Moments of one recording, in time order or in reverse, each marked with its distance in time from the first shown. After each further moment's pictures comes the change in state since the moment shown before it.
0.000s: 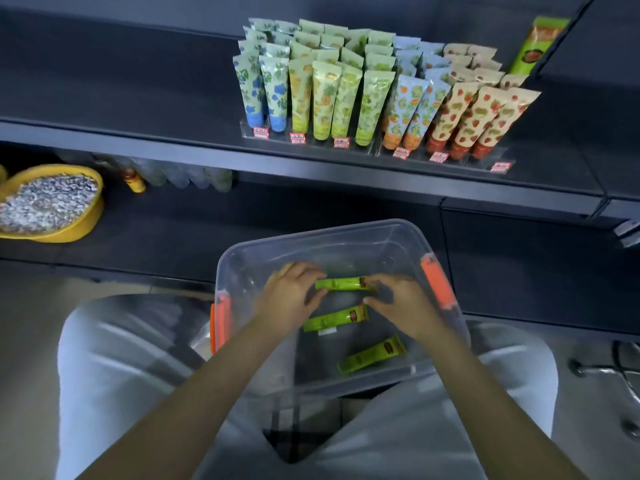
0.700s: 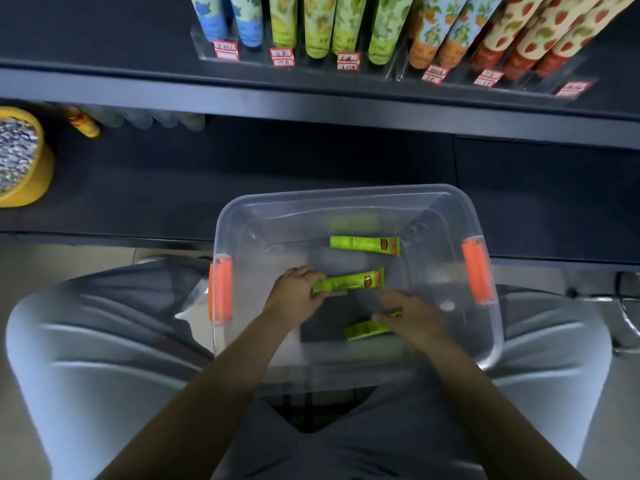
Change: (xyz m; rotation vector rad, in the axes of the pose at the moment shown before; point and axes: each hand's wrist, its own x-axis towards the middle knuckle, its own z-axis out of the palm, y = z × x) left_hand -0.019 -0.043 0.087 -0.084 -0.485 -0.241; right_hand -0.026 0.053 0.074 0.118 -0.232 0.526
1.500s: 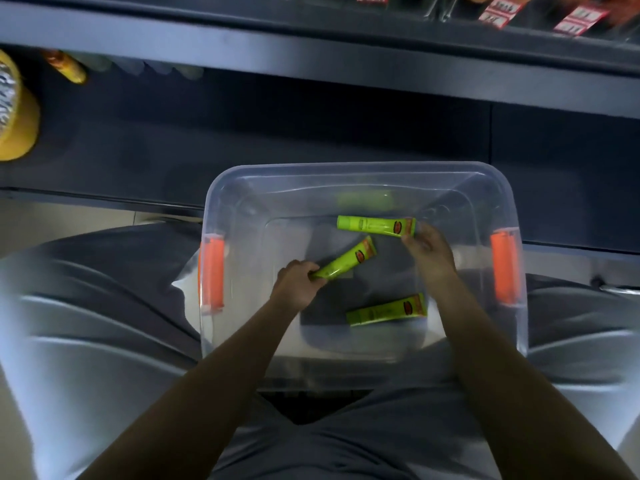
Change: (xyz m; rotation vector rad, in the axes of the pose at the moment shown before) left_hand 0.013 -0.004 0.026 -0.291 -0.175 -0.460; right_hand 0.098 0.006 -0.016 0.602 0.321 0.148
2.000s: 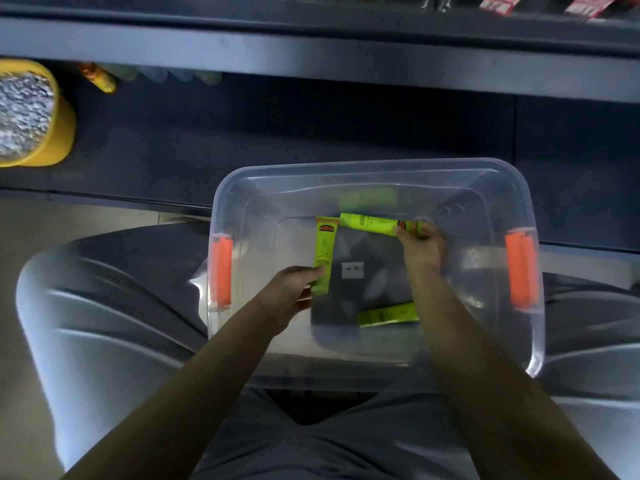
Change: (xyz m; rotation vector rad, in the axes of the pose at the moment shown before) left_hand -0.057 0.027 -0.046 -0.931 -0.170 -0.332; right_hand 0.021 -0.005 0.047 0.226 0.146 0.054
